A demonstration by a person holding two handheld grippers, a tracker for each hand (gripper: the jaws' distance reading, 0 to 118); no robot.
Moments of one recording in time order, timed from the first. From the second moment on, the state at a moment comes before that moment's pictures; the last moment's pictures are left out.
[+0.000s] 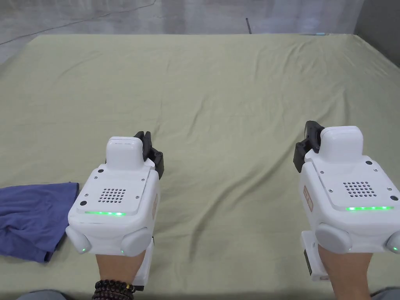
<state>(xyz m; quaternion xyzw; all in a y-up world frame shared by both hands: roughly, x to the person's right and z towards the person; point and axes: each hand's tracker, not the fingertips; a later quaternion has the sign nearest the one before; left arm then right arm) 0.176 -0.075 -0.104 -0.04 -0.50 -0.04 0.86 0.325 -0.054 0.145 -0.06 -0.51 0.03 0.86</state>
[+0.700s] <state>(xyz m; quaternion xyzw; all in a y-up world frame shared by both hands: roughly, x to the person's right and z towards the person) 0.175 -0.076 -0.102 -0.02 -0.48 -0.06 0.88 0.325 -0.054 0.146 -0.06 -0.51 0.03 0.86</state>
